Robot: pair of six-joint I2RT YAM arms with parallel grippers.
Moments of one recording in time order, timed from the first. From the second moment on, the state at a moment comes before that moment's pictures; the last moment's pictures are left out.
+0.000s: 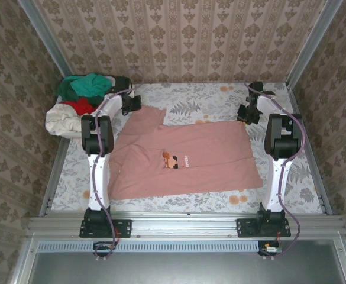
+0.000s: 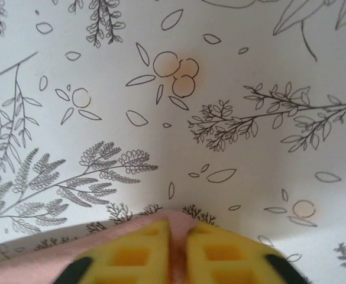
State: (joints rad) left arm -0.15 2.47 2.09 -0.64 0.24 -0.22; right arm -0.08 2.26 1.79 -0.81 -0.12 0.33
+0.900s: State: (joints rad) left arm -0.11 1.33 1.09 -0.53 0.40 -0.22; right arm -0.17 1.87 1.39 -0.78 -0.20 0.31
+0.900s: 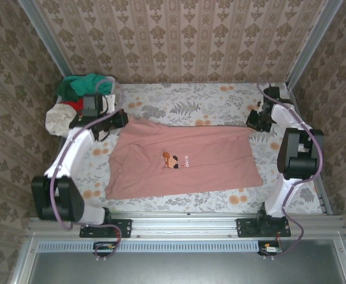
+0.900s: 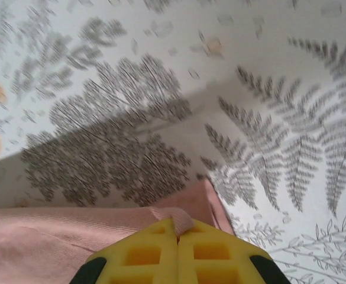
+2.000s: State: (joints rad) left arm -0.13 0.68 0.62 -0.79 0.35 -0.48; right arm -0.24 1.66 0.95 -0.63 -0.43 0.37
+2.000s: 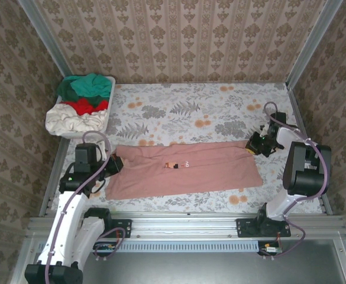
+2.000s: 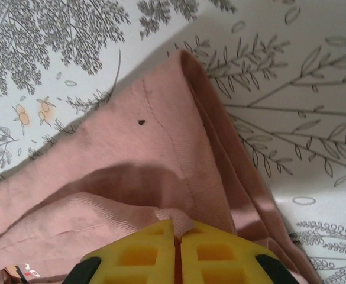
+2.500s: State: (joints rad) left arm -0.10 0.58 0.63 -0.90 0.16 -0.60; right arm -0.37 1.59 0.91 -0.58 -0.46 0.40
